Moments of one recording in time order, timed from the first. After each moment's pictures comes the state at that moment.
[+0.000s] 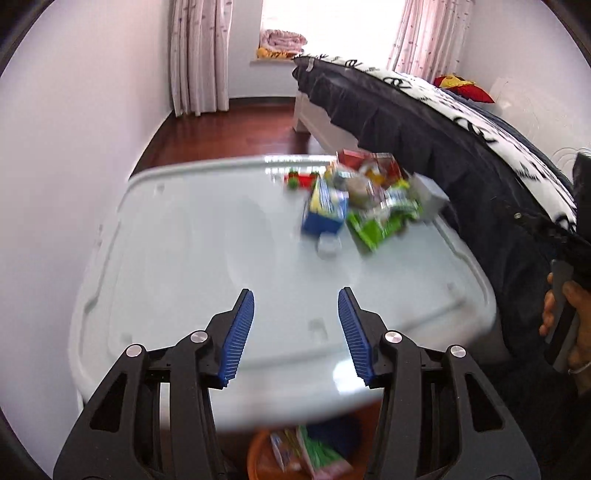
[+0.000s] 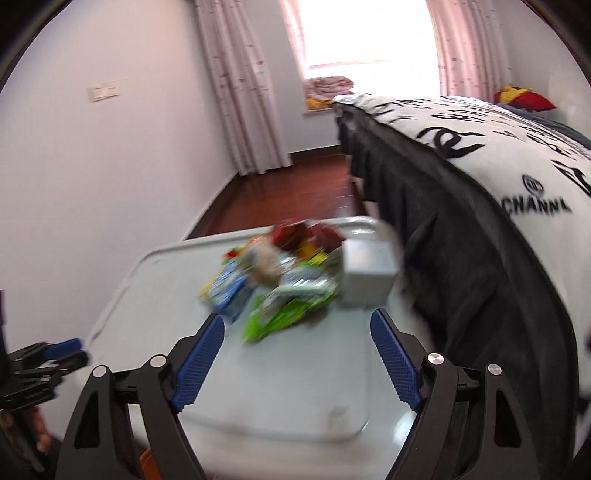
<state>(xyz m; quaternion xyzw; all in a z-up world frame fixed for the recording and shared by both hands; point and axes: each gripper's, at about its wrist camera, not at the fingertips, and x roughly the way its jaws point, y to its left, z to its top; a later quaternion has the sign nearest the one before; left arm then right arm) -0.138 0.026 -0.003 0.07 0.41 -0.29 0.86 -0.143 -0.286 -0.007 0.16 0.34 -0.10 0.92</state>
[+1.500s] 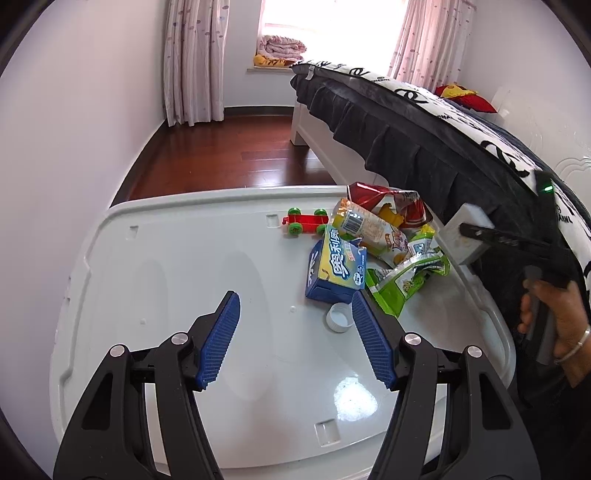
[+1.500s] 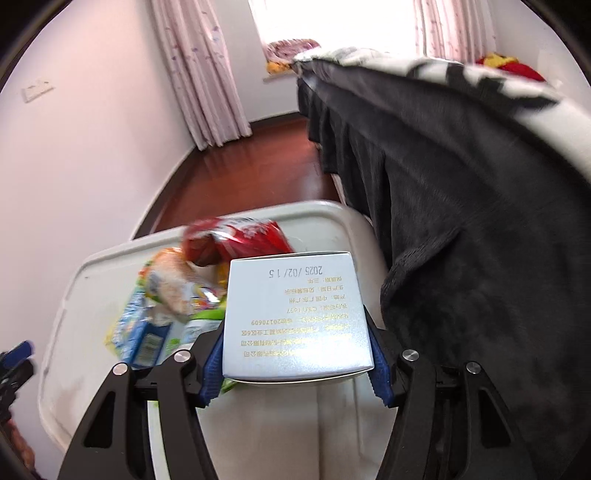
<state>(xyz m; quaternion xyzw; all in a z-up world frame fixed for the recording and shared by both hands) -0.063 -0.018 -0.018 0.06 0.39 -0.30 0.87 -0.044 -0.356 -0.058 0.18 0.40 -0.14 0.89</state>
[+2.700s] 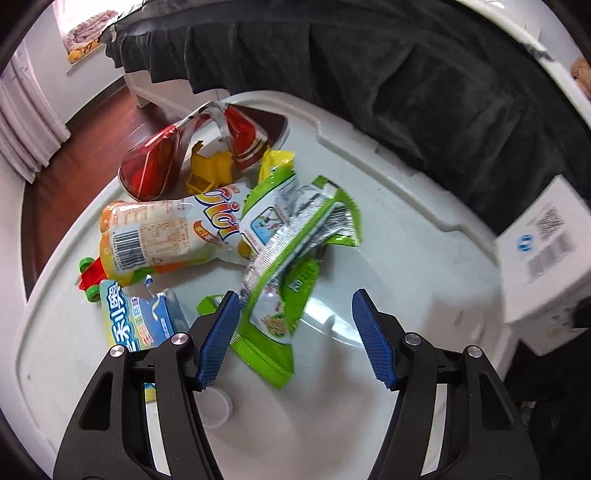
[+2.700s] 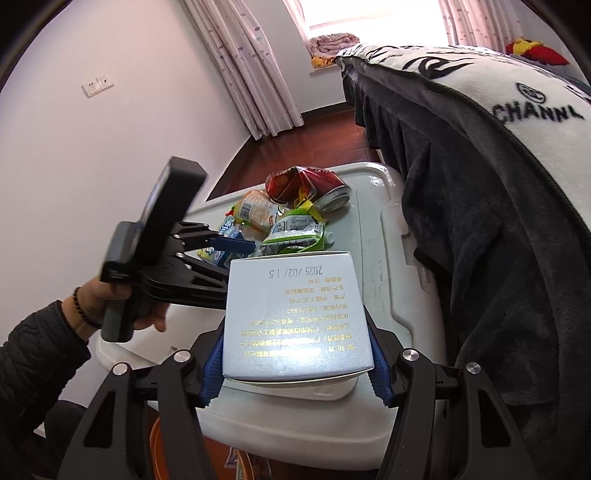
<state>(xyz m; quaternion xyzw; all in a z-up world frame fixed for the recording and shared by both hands) -0.059 -0.216 -0.090 0.31 0.45 -0.48 0.68 -0.162 -0.317 -0.040 0.22 0.39 -0.03 0.89</state>
